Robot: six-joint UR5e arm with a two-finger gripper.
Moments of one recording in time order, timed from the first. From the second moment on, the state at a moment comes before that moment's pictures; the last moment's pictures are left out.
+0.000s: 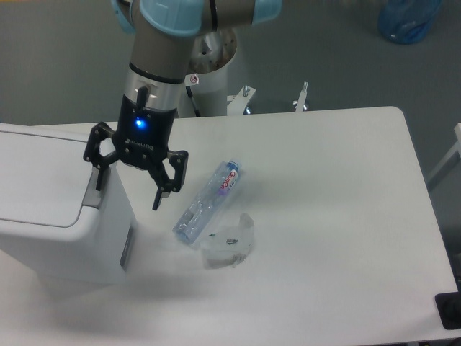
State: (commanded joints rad) arm 2.26 -1.66 -1.68 -0.87 1.13 0.38
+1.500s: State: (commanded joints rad) arm 2.35 -1.68 -1.64 -0.83 1.15 0.39
